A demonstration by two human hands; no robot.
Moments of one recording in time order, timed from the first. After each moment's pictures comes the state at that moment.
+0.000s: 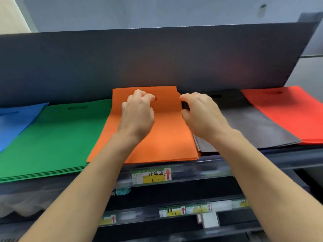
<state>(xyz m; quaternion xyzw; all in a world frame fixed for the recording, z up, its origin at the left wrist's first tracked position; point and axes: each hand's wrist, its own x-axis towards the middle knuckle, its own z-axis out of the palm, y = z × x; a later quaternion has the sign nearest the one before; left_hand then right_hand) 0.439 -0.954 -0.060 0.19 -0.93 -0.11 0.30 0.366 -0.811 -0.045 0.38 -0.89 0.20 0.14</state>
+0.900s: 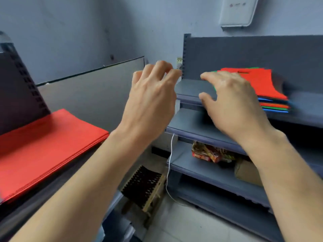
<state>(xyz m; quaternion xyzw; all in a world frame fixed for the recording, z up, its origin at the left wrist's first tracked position) 0.276 -0.376 0.009 -0.40 -0.78 -0.21 0.43 0.345 -0.236 0.014 -0.09 -0.93 0.05 0.35</state>
